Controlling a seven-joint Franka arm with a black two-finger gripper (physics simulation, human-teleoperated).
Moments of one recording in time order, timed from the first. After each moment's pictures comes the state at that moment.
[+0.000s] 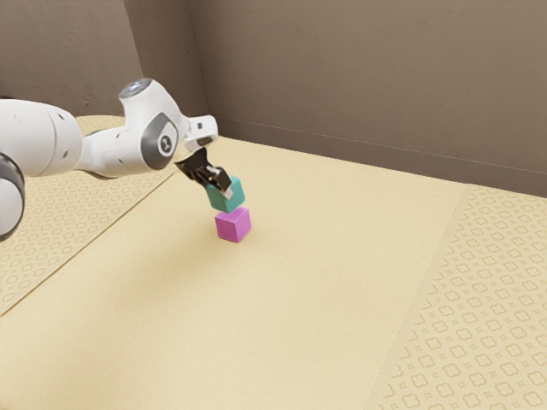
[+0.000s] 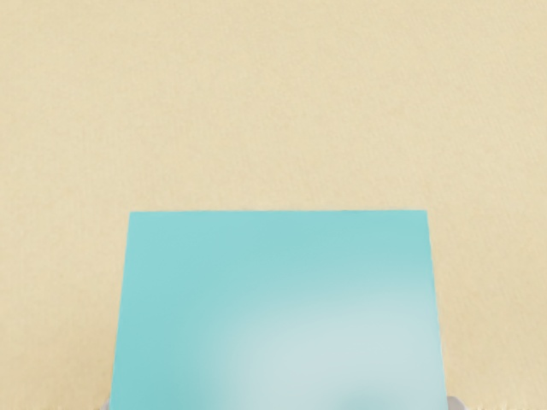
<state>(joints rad) 0.25 0.53 -0.15 -1.61 -0.18 2.48 0.42</state>
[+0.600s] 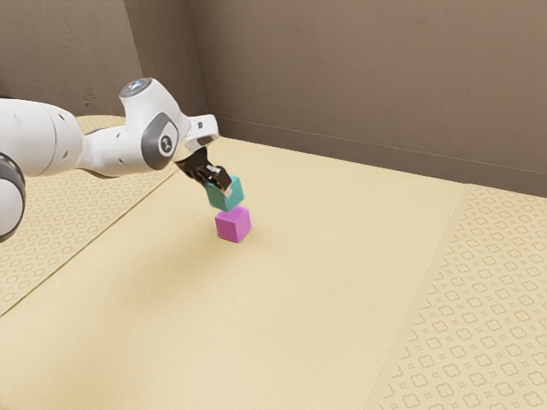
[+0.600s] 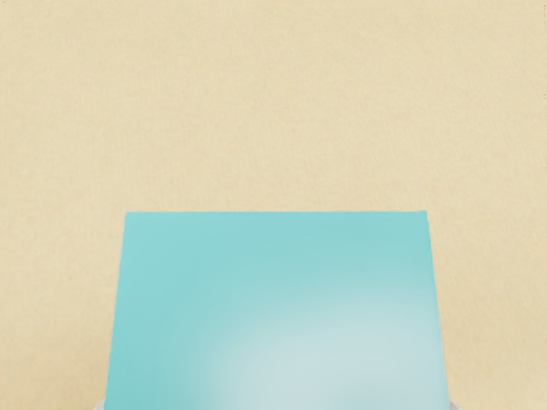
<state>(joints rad) 0.24 0.53 -0.14 -1.61 -0.17 2.49 0.41</state>
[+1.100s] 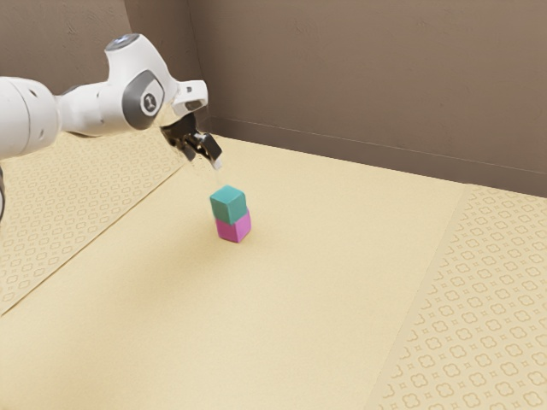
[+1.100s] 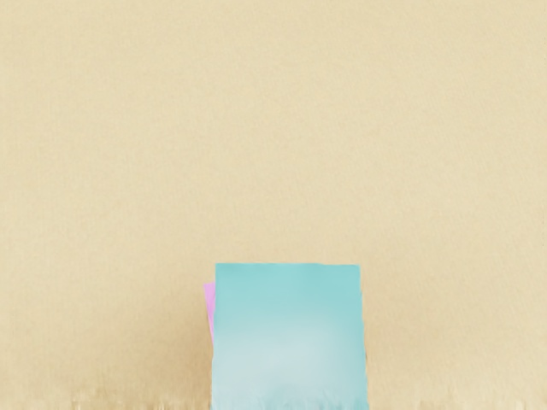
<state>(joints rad) 0.24 0.44 -0.13 -1.54 -0.15 2.30 0.39</state>
